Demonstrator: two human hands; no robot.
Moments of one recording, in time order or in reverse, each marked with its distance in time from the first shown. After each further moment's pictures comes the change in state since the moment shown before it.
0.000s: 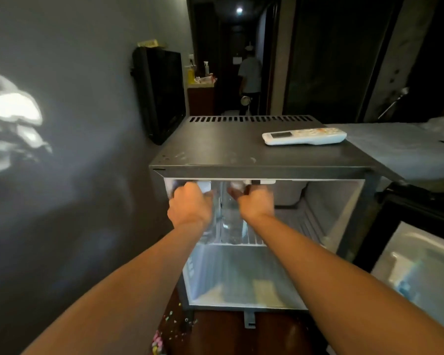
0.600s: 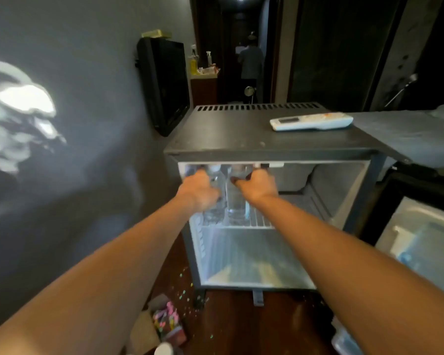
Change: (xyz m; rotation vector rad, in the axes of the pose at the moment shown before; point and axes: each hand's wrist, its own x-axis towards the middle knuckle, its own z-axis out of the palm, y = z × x) left_hand -0.005 -0.009 -0.037 0.091 -0.376 0.127; right_hand -0.011 -0.011 0.005 -0.218 -0.118 -0.015
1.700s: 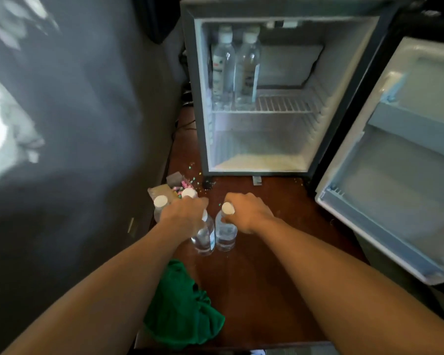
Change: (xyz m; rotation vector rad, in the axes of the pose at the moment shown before) left_hand -0.222 -0.171 0.108 0.654 -0.397 0.105; right_hand -0.275 0.104 0.103 -0.456 -0.492 -0.029
